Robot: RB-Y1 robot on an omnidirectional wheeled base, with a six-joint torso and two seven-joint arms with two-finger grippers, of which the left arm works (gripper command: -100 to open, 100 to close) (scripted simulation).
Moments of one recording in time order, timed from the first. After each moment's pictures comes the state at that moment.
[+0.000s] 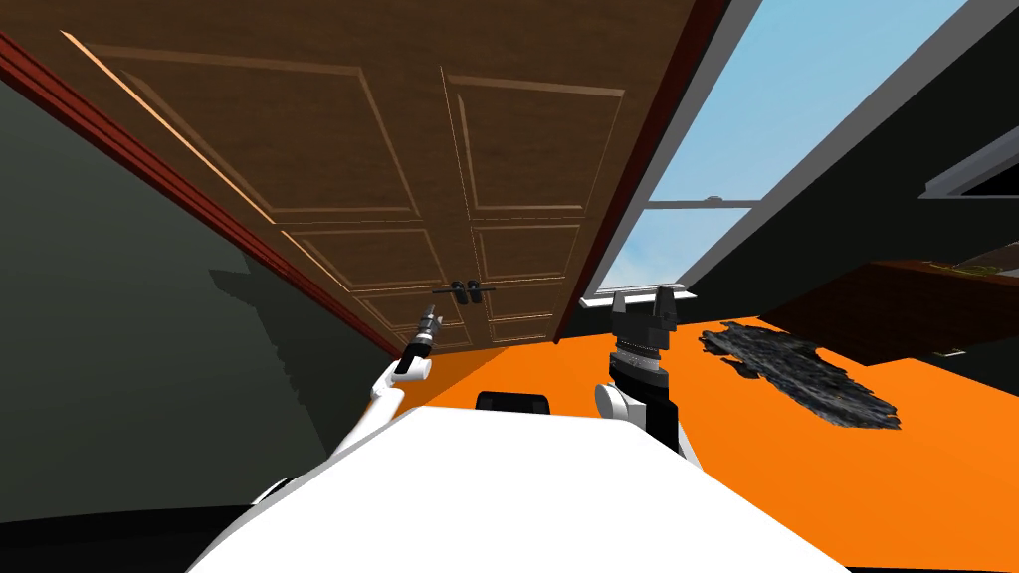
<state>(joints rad) 0.08 0.37 0.11 -1.27 0.16 -0.40 0.23</state>
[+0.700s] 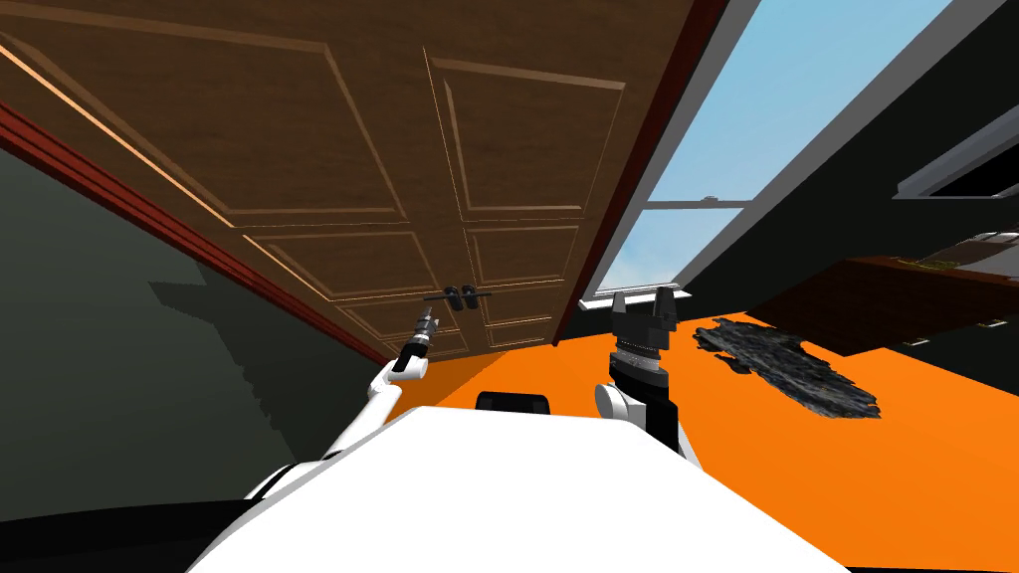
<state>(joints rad) 0.03 0.40 0.12 -1.15 0.17 -0.39 0.25</state>
